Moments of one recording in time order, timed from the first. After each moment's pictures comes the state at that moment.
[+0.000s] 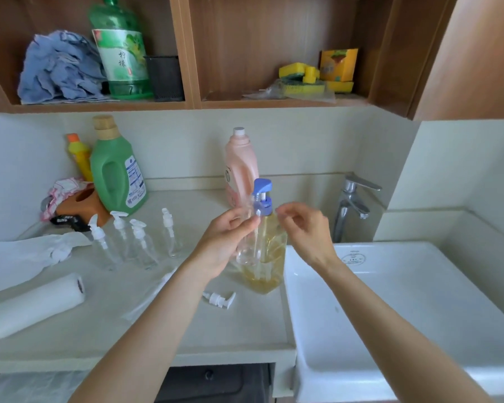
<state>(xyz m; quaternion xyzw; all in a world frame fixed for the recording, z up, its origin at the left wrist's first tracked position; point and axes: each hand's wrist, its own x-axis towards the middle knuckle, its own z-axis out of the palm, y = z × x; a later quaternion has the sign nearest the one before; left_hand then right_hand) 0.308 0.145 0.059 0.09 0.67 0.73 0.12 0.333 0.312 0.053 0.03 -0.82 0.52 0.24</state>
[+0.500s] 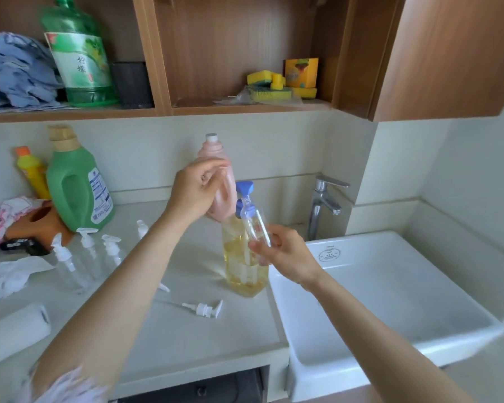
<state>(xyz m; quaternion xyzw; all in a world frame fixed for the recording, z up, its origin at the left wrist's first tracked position) 0.246 0.129 0.113 0.29 0.81 0.47 -0.21 0.358 0.297 0.038 0.03 -0.79 0.61 0.09</state>
